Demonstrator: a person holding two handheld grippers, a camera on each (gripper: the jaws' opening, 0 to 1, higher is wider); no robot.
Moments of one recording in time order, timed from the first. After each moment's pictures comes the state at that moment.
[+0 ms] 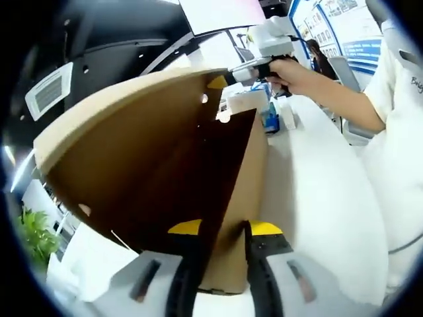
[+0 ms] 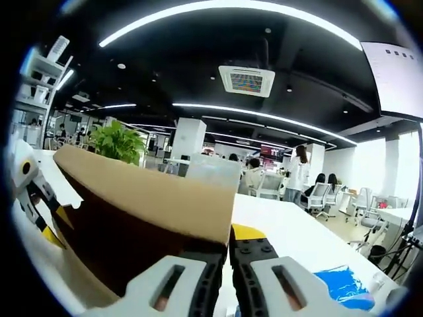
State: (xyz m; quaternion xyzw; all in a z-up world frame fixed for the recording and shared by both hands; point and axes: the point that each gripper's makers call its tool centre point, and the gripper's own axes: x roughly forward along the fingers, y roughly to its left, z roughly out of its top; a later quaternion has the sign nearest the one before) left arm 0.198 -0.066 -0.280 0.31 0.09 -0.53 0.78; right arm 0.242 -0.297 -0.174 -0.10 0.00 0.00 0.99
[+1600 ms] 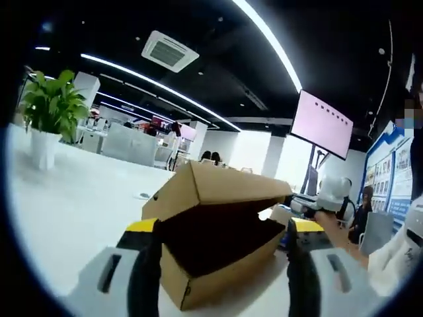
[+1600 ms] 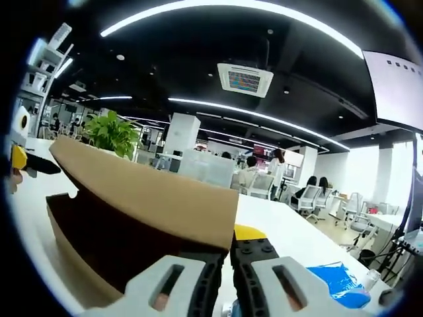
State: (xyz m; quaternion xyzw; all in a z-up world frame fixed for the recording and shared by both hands) left arm 0.206 -0.020 -0.190 -0.14 0.06 -0.43 0.89; right arm 0.236 -0.294 -0.179 -0.13 0.00 -0.03 0.99
